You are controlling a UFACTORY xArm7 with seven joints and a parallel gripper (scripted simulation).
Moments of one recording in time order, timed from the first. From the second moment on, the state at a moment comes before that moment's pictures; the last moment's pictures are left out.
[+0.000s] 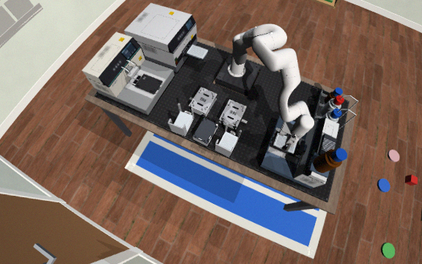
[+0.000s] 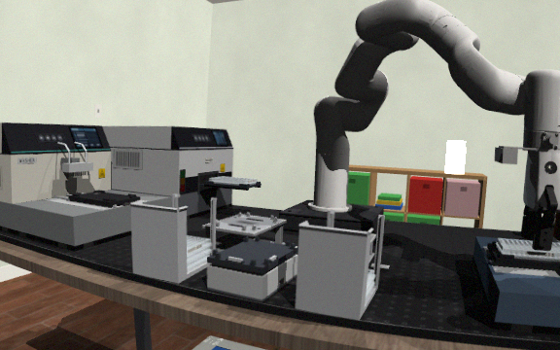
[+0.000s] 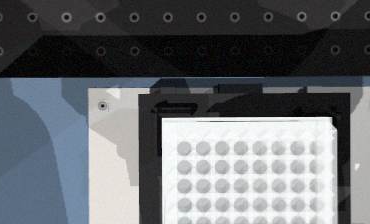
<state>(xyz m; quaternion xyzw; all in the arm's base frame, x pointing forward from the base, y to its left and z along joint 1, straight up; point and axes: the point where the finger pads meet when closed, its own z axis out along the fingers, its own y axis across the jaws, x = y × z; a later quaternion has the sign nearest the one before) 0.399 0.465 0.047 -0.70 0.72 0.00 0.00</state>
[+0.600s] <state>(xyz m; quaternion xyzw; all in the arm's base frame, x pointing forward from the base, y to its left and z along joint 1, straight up) 0.399 0.465 0.042 -0.70 0.72 0.00 0.00</state>
